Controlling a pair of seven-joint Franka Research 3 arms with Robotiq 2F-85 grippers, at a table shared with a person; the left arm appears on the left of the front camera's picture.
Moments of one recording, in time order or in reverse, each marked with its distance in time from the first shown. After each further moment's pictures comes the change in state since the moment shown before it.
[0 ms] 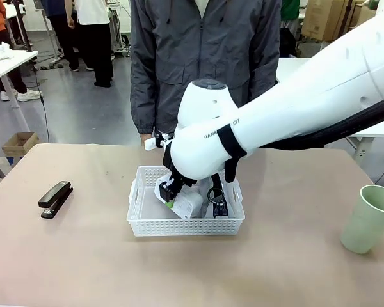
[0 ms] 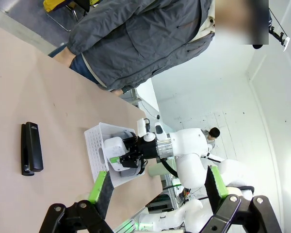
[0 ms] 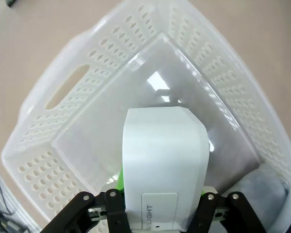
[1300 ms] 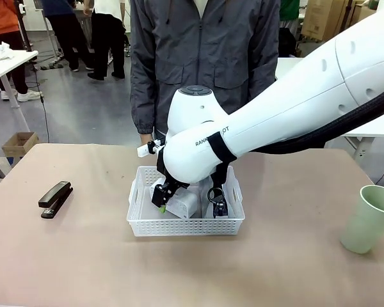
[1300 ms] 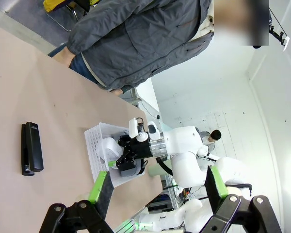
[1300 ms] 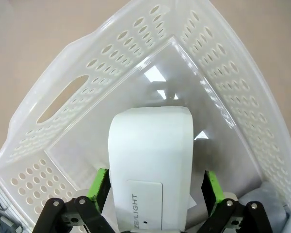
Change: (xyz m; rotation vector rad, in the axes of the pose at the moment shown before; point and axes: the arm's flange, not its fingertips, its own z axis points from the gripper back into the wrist) left arm 0.000 0.000 0.000 0.000 0.000 0.000; right arm 0.014 0.005 -0.014 -0.011 0.033 0.049
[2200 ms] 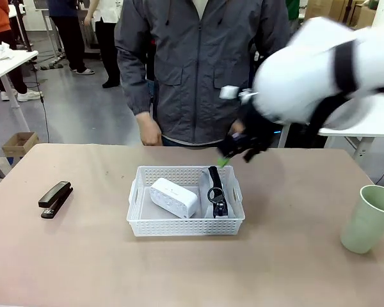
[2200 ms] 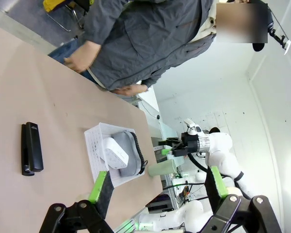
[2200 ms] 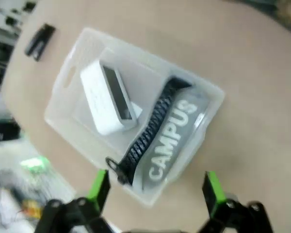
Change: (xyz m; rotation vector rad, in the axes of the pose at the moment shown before) left arm 0.000 0.000 0.000 0.000 0.000 -0.001; right arm -0.168 -0.119 0.183 0.184 -0.274 -0.443
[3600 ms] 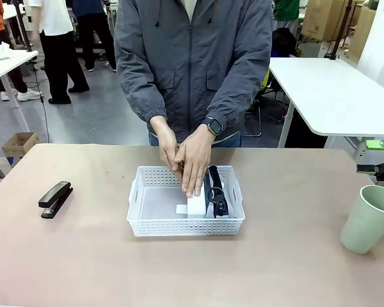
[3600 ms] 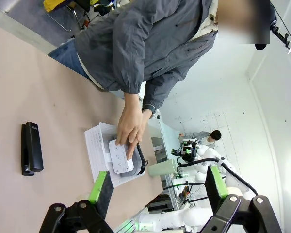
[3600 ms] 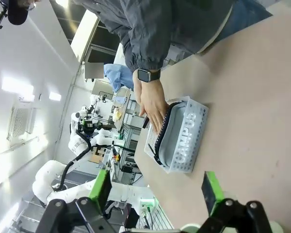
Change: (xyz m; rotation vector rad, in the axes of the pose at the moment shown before) left arm 0.000 0.000 0.000 0.001 0.000 0.000; right arm -0.181 -0.278 0.091 0.748 -0.458 -0.417
